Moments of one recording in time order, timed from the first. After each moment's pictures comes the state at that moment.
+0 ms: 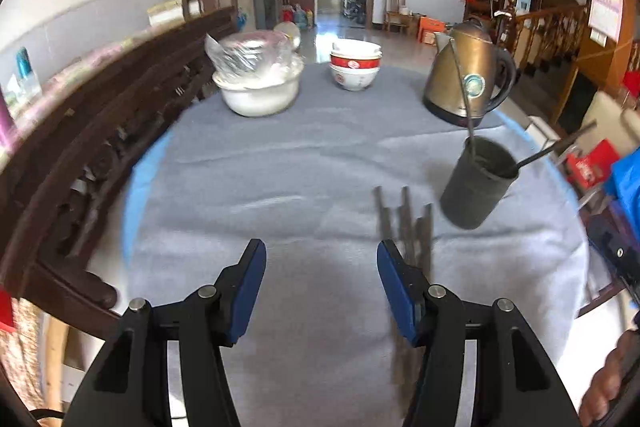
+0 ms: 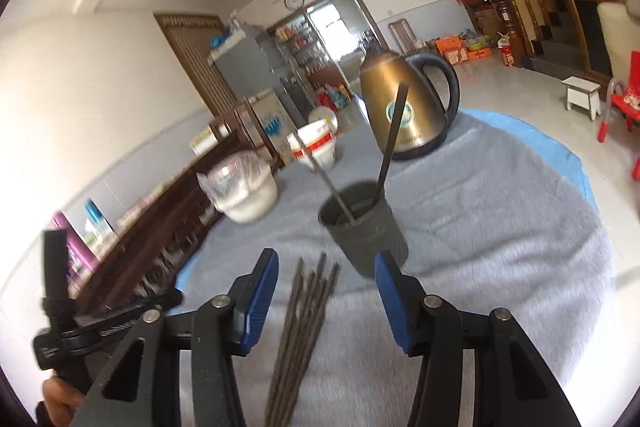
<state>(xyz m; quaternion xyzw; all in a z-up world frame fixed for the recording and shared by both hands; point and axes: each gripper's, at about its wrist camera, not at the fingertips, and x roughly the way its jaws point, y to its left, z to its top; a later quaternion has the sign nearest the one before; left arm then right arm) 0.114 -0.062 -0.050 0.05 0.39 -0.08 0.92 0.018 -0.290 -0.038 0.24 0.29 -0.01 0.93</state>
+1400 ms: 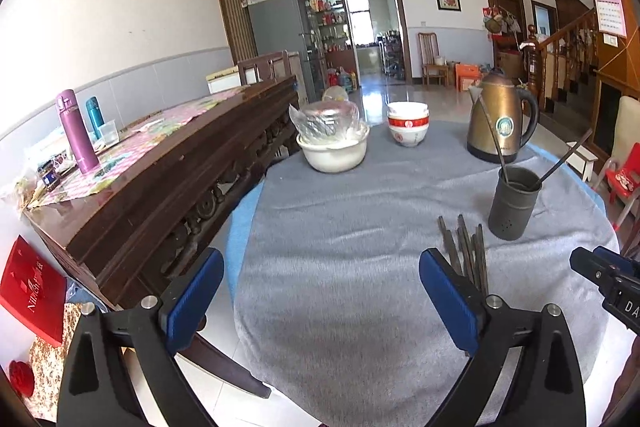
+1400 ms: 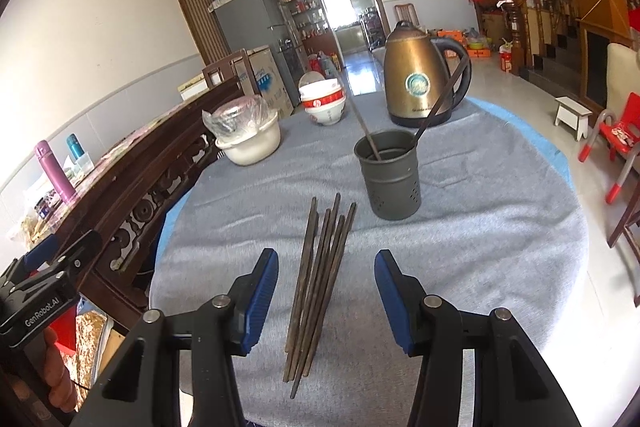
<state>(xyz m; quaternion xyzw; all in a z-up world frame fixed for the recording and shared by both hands) 0.034 -0.005 -0.007 0.09 0.28 -0.01 0.96 -0.008 -0.212 -0.027 0.17 0.36 -0.02 0.92</state>
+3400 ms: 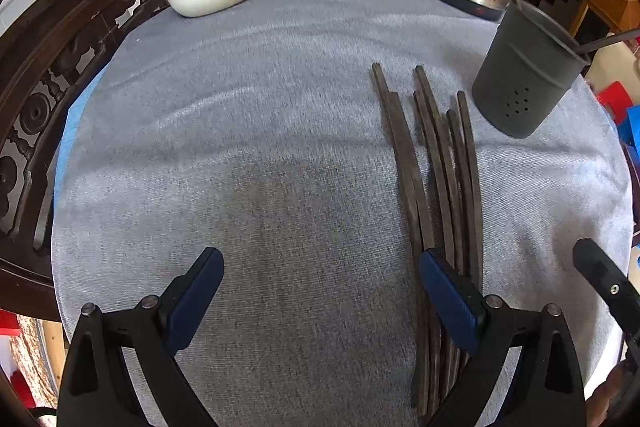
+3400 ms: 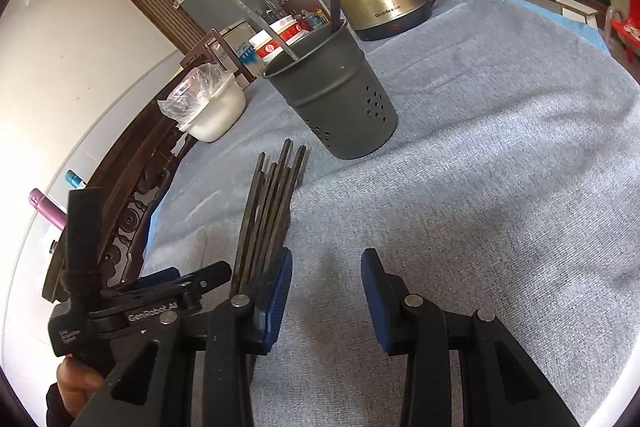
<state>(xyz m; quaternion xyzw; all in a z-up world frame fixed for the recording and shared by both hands) 0.167 -0.105 -0.168 0.08 0.53 -0.10 0.84 0.039 -0.283 -0.144 0.30 0.41 0.01 0.86</state>
